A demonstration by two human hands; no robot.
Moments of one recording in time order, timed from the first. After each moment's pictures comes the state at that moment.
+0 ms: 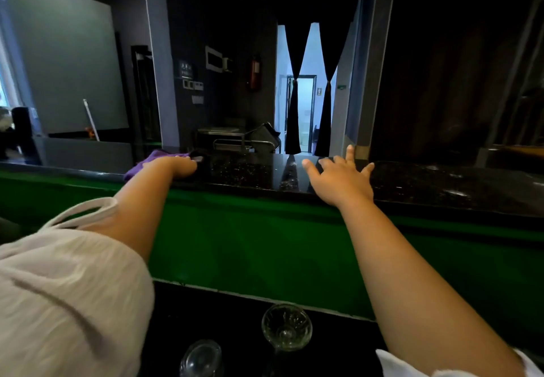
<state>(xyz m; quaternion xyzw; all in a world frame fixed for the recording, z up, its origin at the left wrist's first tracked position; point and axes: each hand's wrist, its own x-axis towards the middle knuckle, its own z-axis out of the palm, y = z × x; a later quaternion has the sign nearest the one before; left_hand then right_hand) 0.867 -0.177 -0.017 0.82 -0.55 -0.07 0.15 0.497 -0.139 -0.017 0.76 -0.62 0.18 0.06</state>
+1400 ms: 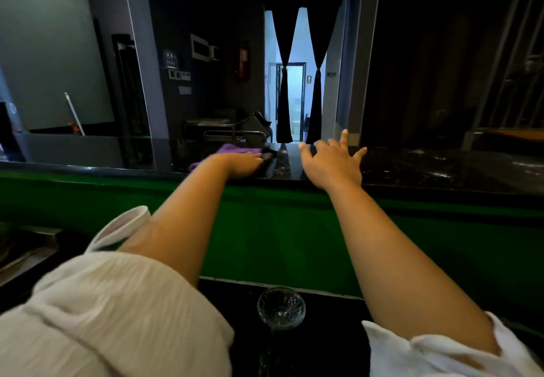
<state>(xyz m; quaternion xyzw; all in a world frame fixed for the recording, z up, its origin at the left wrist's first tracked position) 0.678 -0.115 0.002 0.69 -0.70 -0.09 0.15 0.495 -0.138 -0.017 0.73 -0.63 0.26 0.05</state>
